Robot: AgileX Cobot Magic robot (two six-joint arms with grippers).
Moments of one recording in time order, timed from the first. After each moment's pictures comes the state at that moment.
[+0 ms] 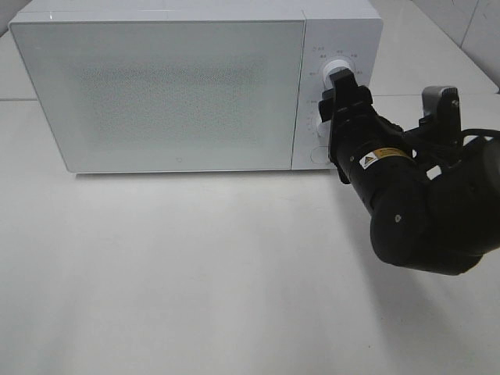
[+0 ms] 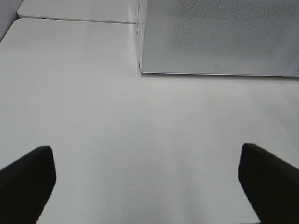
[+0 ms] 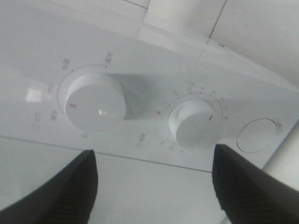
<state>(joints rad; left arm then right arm) 0.03 0.00 -0.52 -0.16 1.08 0.05 0.68 1.86 -0.62 0.73 -1.12 0.87</state>
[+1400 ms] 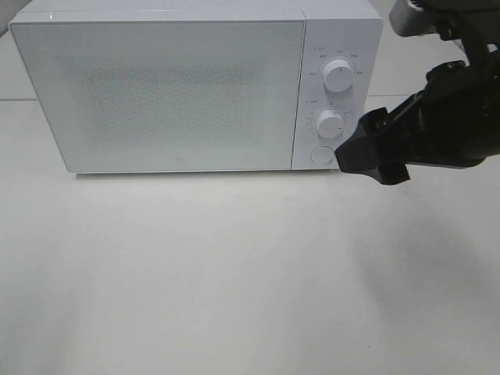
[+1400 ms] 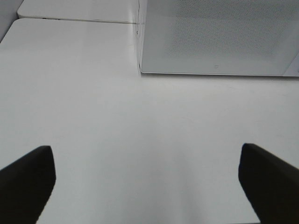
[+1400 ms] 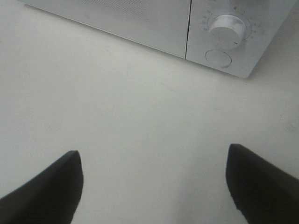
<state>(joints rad) 0.03 0.00 -0.52 -0.16 1.08 0.05 0.49 1.17 -0.74 0.04 0.40 0.05</state>
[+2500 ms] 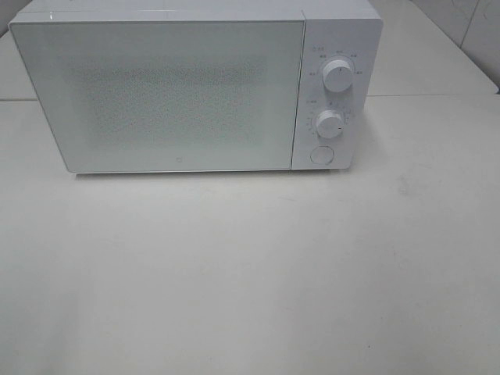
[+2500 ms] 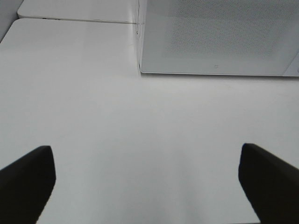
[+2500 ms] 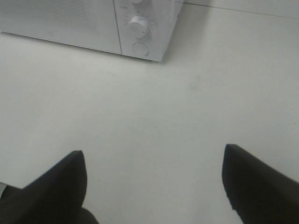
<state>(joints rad) 0.03 0.00 -0.52 -0.16 1.08 0.05 0.26 0.38 -0.70 0.01 0.97 0.00</state>
